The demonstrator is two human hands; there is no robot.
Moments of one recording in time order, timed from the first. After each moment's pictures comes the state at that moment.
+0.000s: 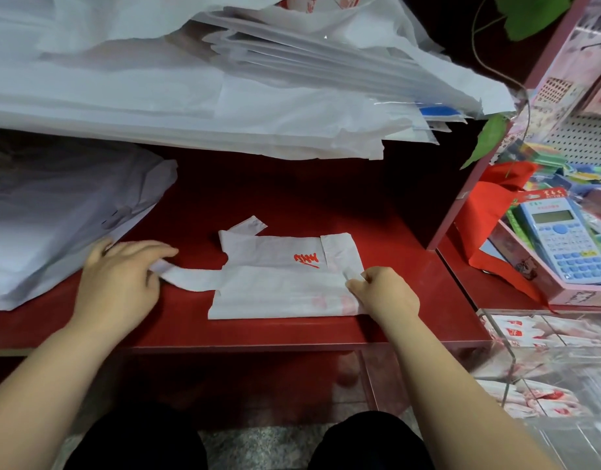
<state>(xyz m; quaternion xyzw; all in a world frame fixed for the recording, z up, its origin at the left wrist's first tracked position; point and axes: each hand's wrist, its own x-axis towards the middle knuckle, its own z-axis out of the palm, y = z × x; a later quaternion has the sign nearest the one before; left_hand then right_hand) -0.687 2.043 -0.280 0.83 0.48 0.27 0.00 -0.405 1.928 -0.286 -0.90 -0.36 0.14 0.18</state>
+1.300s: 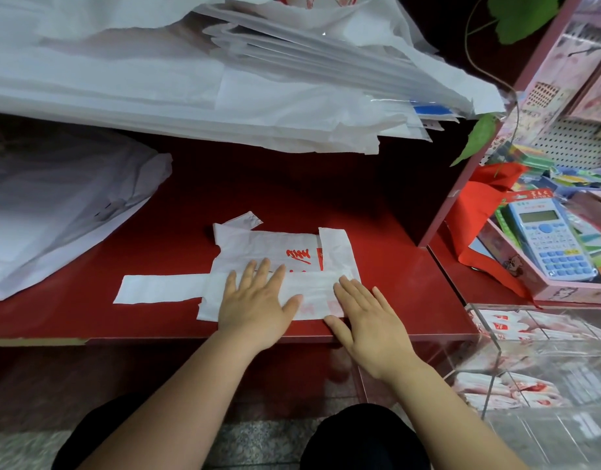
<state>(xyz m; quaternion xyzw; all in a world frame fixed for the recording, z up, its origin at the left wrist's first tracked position) -0.567 1.981 -0.303 0.88 0.47 -0.01 0.12 -0.425 1.879 -0.312 -0.79 -0.61 0.02 0.04</state>
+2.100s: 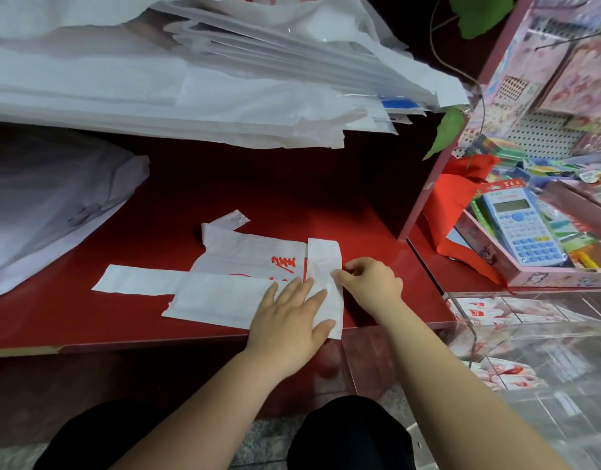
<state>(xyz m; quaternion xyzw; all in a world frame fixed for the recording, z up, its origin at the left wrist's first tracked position) -0.536 1.937 -0.307 0.94 0.33 0.04 0.11 -0.389 1.910 -0.290 -0.89 -0.37 0.13 0.24</state>
